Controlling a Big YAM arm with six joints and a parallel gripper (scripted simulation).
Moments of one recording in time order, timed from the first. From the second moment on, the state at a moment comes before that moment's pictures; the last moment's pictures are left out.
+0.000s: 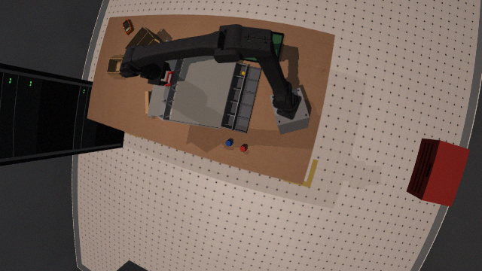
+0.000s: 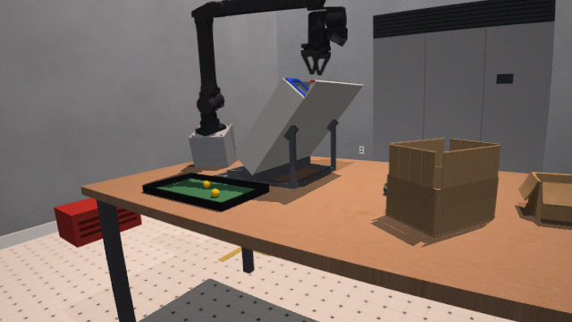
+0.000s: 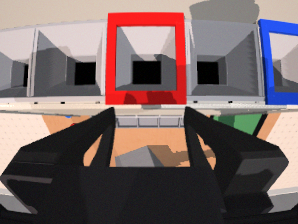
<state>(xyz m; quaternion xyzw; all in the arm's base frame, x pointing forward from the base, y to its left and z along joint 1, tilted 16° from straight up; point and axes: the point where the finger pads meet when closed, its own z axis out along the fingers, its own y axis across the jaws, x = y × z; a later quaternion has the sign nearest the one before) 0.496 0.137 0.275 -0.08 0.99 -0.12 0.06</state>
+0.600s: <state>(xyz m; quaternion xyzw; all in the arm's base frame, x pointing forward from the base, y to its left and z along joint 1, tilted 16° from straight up) 0.389 0.120 0.267 -0.08 0.99 -0.12 0.06</state>
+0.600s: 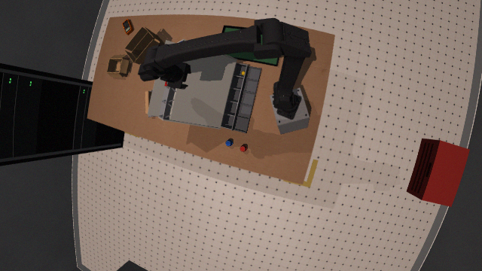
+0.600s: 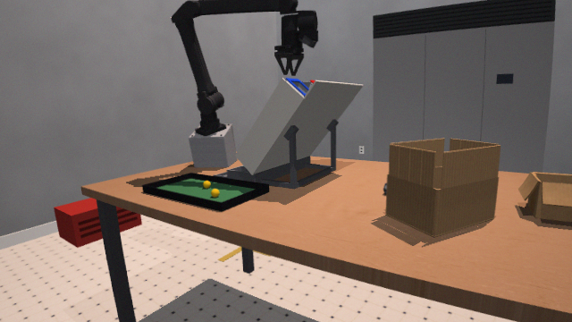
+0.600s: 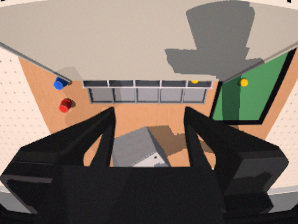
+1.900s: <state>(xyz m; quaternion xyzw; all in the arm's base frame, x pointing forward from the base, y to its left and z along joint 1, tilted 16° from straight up) 0.300 0.098 0.223 -0.09 0.98 -0.11 0.13</state>
